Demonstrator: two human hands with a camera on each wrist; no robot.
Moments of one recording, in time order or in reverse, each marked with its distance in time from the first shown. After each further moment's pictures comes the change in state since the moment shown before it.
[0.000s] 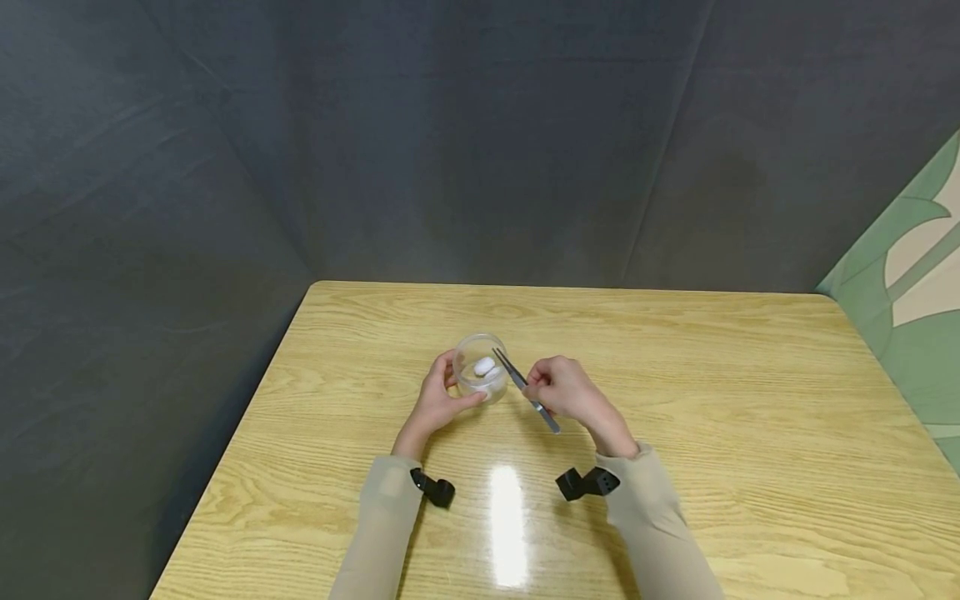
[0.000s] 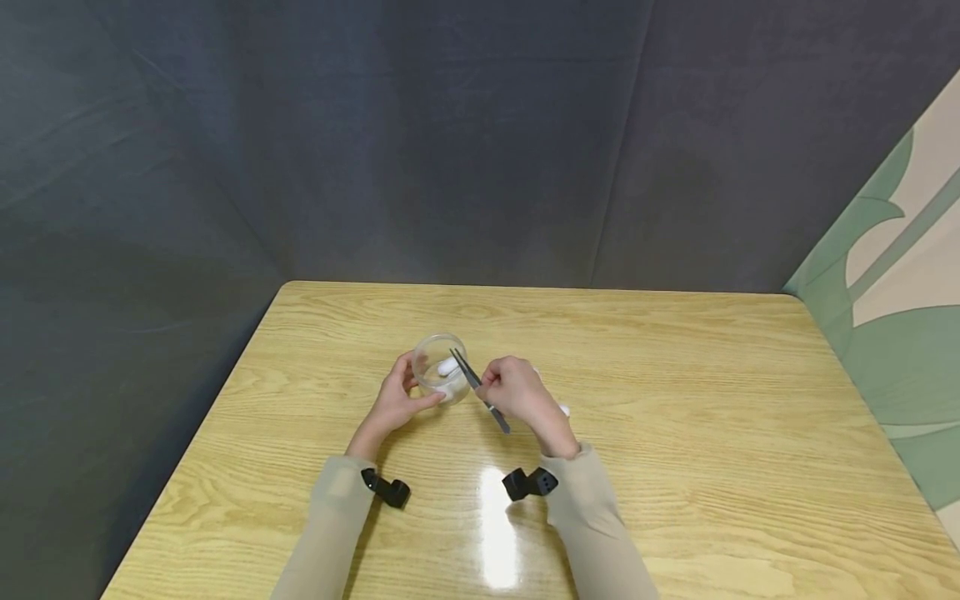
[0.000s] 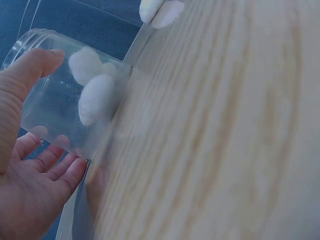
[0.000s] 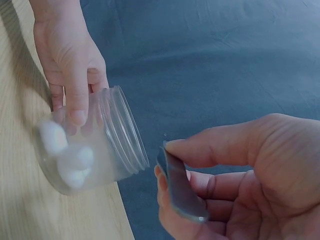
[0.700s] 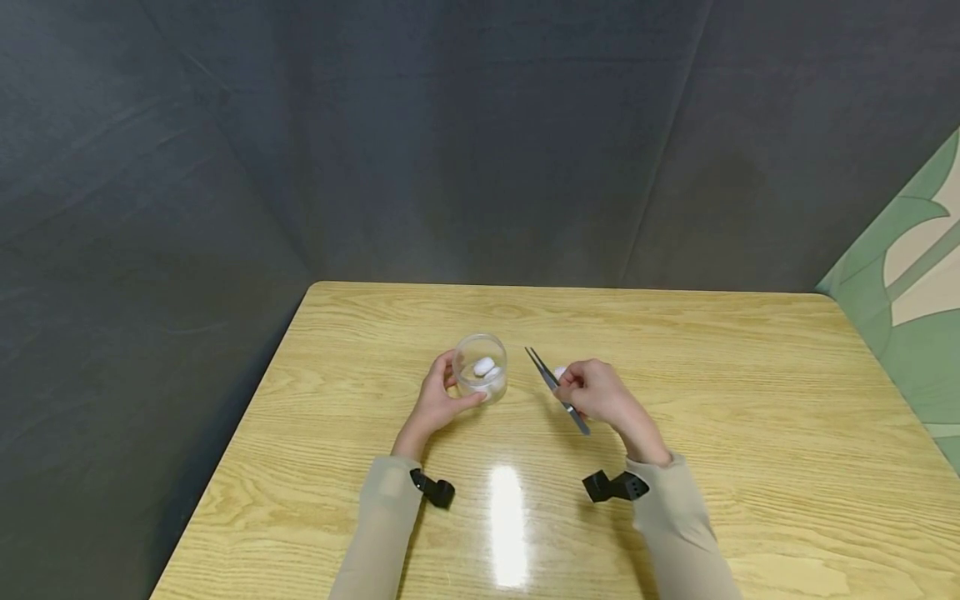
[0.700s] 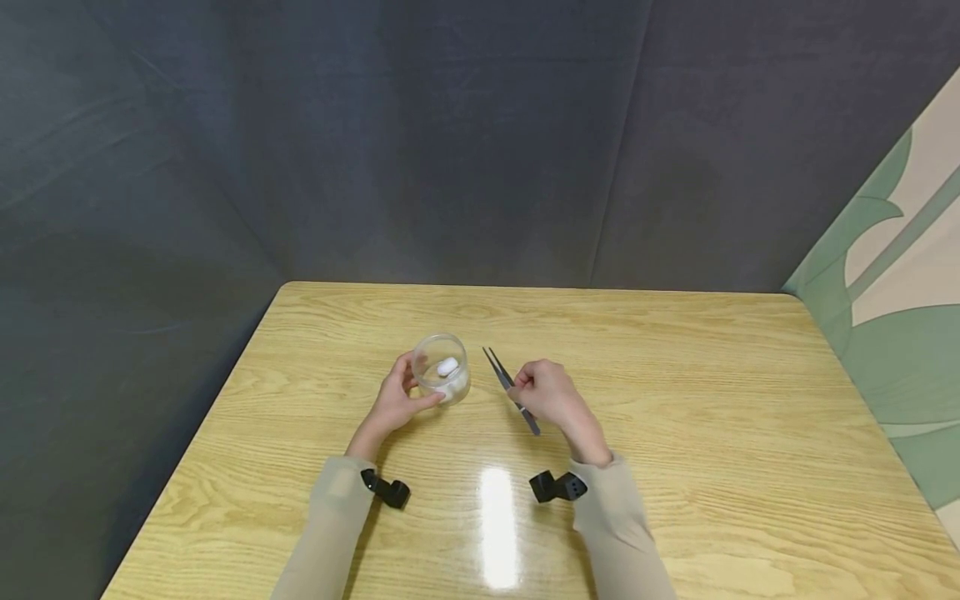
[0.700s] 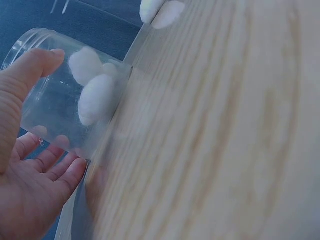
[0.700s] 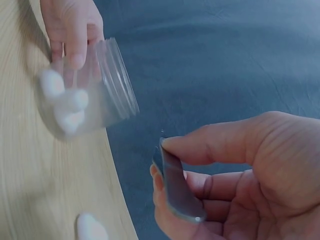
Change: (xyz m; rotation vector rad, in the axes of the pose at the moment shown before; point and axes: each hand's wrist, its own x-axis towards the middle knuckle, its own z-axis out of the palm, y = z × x) left_hand 0.010 -0.039 0.003 0.022 0.041 -0.003; right_hand -0.018 0.023 -0.022 0.000 0.028 0.071
